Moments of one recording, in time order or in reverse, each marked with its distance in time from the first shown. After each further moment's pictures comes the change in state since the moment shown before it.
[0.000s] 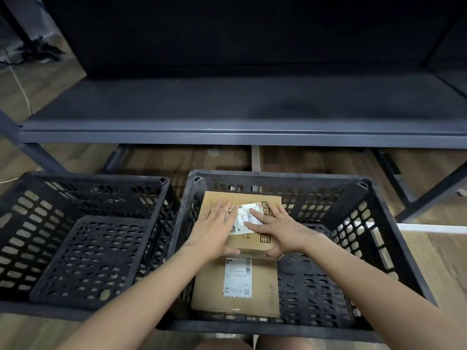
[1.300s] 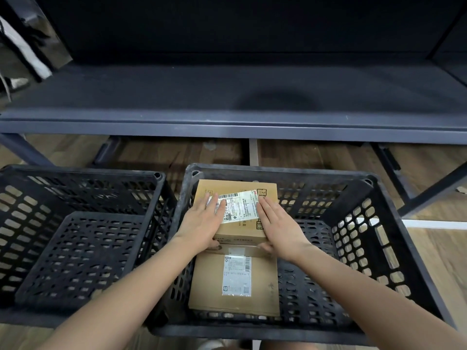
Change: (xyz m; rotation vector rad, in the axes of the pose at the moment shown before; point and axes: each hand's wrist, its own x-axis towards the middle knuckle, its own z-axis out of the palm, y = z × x) left_hand 0.020 -0.031 0.015 0.123 -0.032 -0.026; right_hand 0.010 -0.019 0.021 -0.155 0.255 0.167
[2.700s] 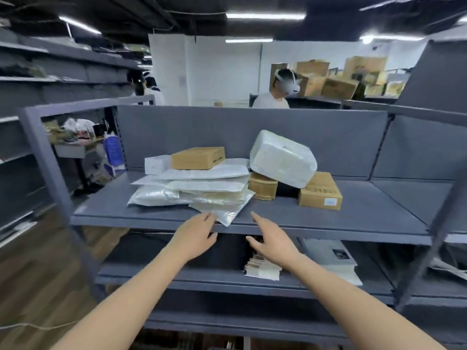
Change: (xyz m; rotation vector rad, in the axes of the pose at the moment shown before) left_hand -0.282 -0.171 -0.713 -0.292 0.539 -0.072; right_hand -0.155 -0.030 -0.768 0.398 0.461 0.076
